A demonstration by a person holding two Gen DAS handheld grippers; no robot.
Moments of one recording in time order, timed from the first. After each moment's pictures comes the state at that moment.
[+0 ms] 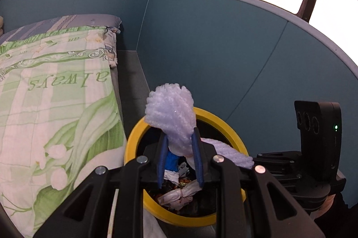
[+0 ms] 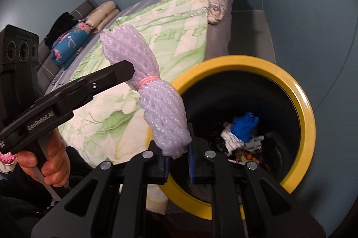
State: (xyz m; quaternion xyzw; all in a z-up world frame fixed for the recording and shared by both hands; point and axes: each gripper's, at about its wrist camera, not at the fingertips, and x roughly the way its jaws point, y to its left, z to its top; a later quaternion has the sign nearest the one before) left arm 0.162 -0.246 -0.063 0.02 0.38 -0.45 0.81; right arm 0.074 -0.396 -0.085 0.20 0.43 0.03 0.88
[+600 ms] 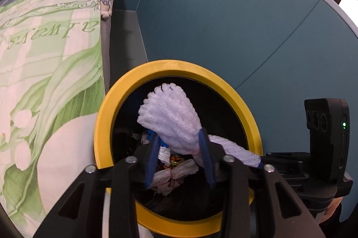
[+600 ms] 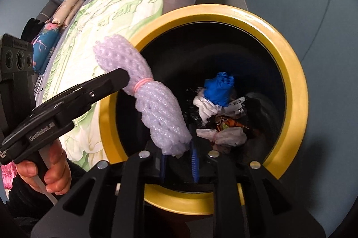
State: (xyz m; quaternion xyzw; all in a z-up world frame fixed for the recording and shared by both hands) left arm 0.188 -0.287 -0.139 0.01 0.49 -0.44 0.75; right arm 0.072 -0.433 -0.140 0.26 0.52 -0.04 0.81
